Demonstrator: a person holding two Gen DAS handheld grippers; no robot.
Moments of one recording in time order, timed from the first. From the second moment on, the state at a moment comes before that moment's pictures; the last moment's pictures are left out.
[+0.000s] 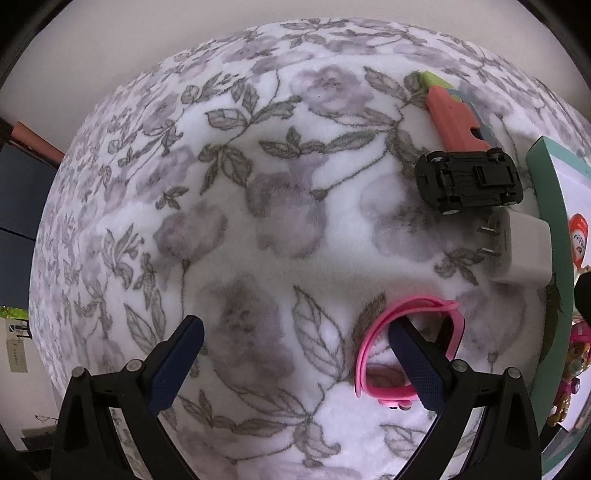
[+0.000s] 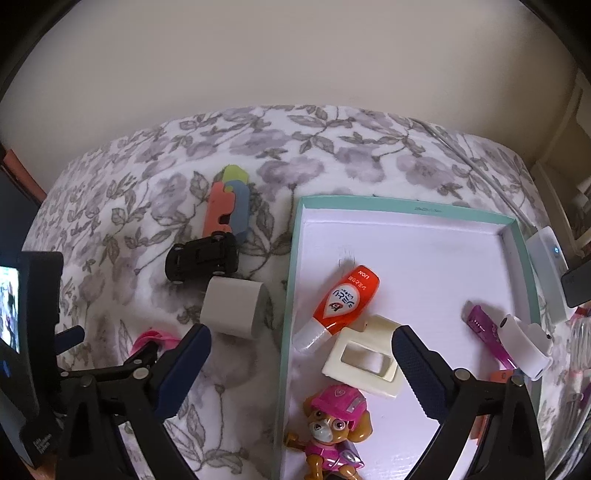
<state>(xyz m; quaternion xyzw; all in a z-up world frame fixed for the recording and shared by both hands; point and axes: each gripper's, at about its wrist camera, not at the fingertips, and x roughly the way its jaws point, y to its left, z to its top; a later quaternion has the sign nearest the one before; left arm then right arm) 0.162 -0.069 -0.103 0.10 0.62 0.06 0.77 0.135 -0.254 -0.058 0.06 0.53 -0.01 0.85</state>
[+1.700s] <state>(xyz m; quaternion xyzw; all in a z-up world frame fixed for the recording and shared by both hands) 0.172 -0.049 -0.090 0.07 0.62 0.07 0.78 0.162 -0.199 -0.093 0.07 0.52 0.04 0.85</state>
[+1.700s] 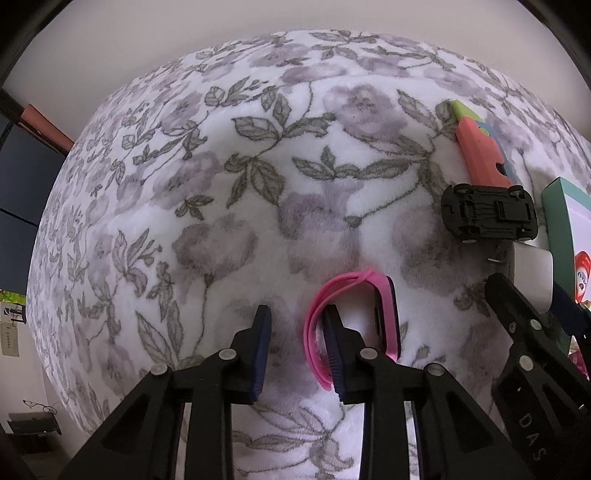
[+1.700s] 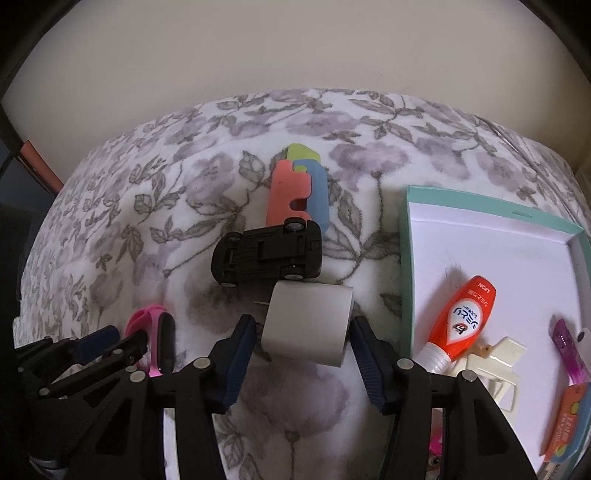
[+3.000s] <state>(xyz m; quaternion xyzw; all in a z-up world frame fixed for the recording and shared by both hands) 0.171 -0.047 -0.077 0.05 0.61 0.05 0.79 0.160 -0.204 -0.085 0.09 0.52 0.05 0.85</state>
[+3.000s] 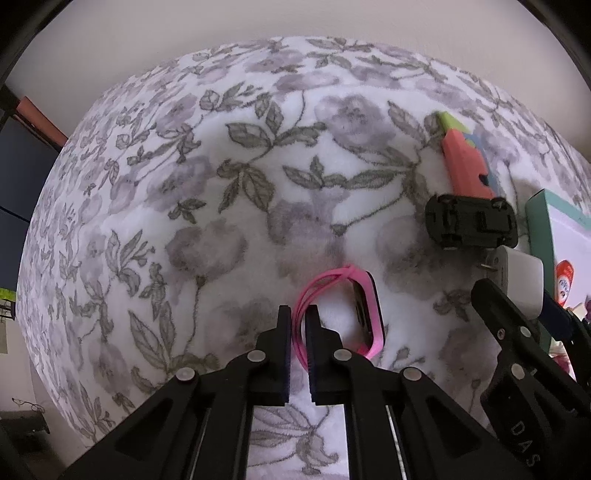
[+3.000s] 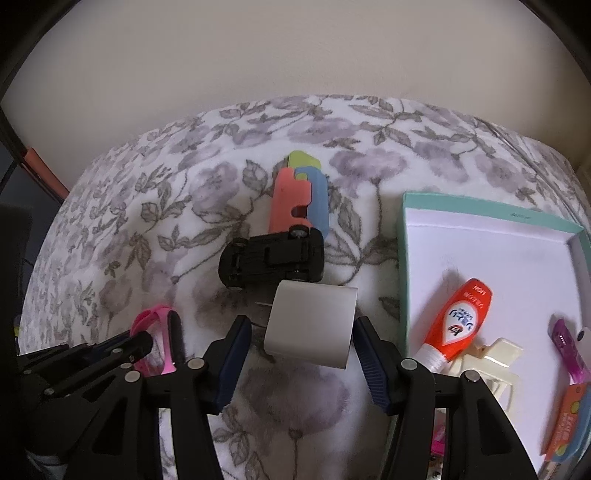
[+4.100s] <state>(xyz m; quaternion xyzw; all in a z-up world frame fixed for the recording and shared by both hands) 0.158 -0.112 0.022 0.02 0.51 -0.04 0.86 0.133 -0.318 -0.012 0.12 0.47 -0.03 0.87</state>
